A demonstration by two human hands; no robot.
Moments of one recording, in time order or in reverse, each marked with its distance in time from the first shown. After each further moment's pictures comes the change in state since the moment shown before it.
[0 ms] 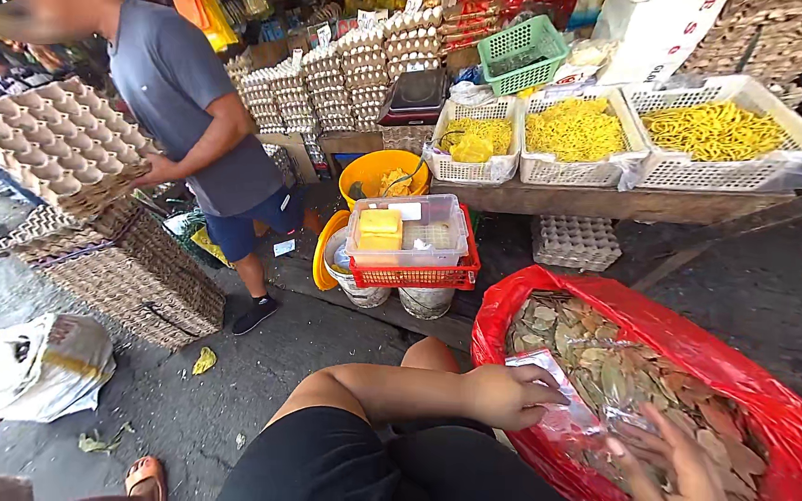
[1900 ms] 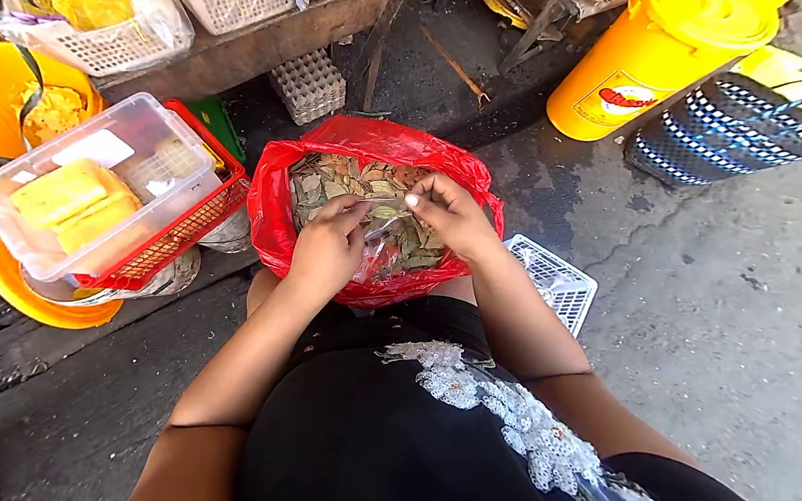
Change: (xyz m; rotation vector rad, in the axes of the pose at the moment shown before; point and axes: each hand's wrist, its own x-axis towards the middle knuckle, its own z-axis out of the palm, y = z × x) left_hand 0.074 0.032 -0.016 0.012 0.182 -0.136; right_hand 0.049 -0.007 -0.048 0.267 0.168 0.290
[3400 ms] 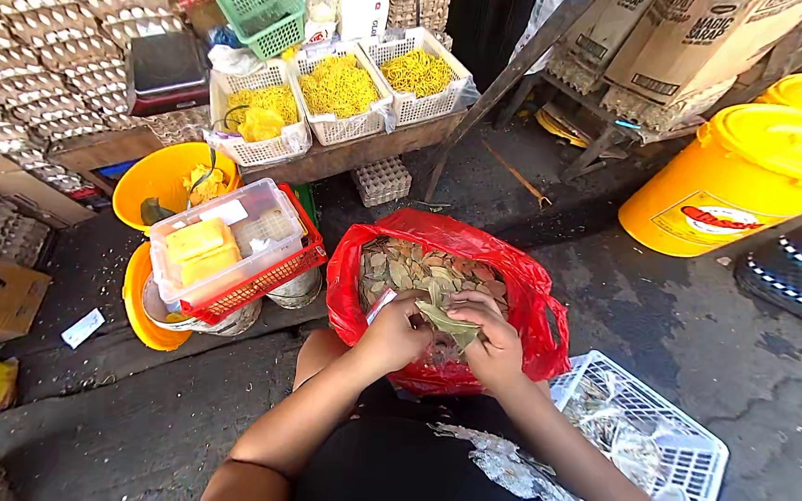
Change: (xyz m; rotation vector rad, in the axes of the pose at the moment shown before) left_hand -0.003 0.011 -0.022 -0.491 -0.230 -0.225; right_hand -0.014 0.027 0.055 -0.050 0.247 -0.744
